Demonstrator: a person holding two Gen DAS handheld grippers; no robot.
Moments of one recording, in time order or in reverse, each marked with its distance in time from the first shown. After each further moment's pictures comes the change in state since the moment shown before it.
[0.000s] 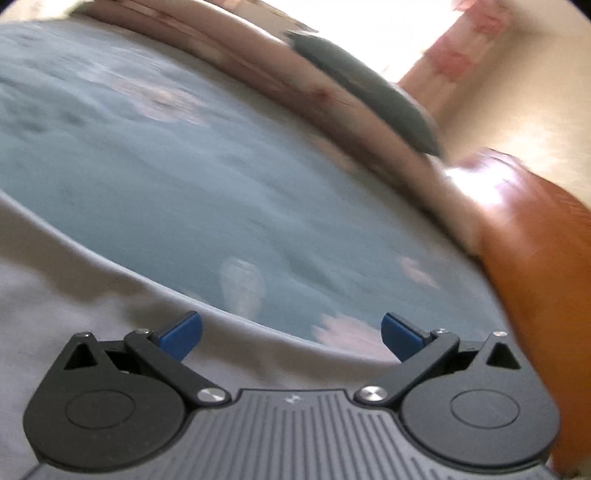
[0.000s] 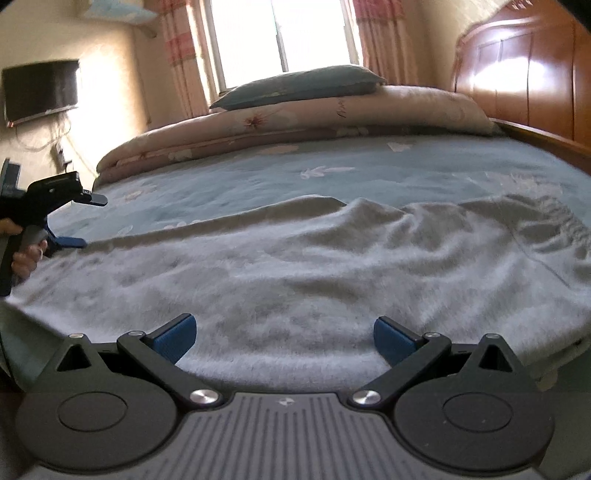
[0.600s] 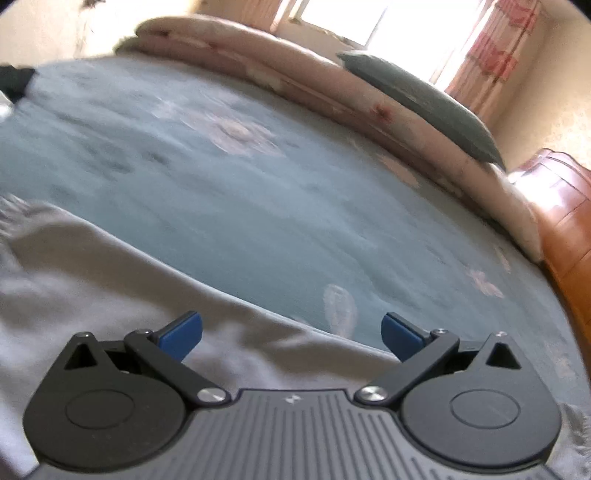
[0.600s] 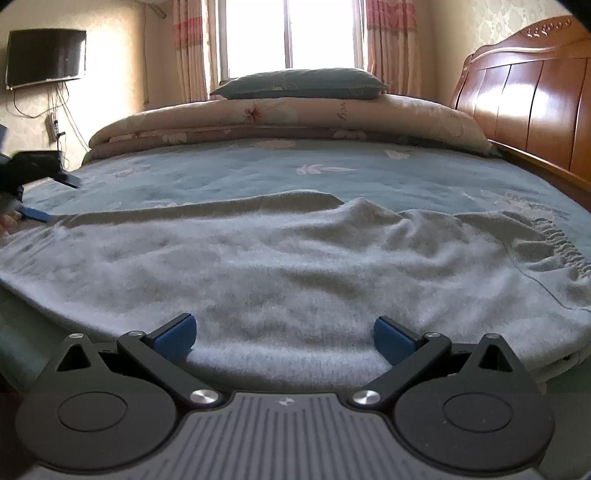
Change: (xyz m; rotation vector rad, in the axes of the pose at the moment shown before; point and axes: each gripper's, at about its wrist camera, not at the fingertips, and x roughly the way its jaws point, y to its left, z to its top) left arm -0.055 0.032 0.016 0.012 -0.104 0.367; right arm 0.007 0.018 -0.008 -0.128 0.009 -0.086
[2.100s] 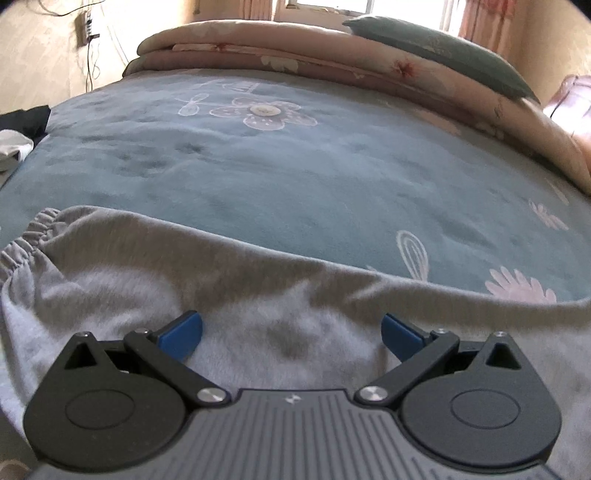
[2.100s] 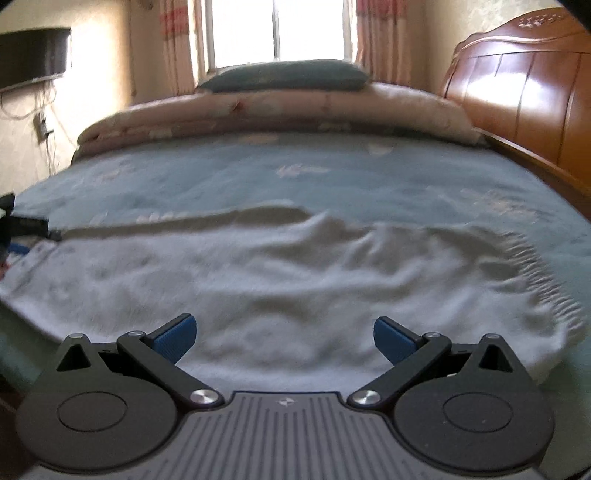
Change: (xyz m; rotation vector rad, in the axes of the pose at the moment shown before) left arm 0.018 -0.020 -0.030 0.211 0.059 0.142; right arm -0.027 -0.039 0.036 0.039 0.042 -0.025
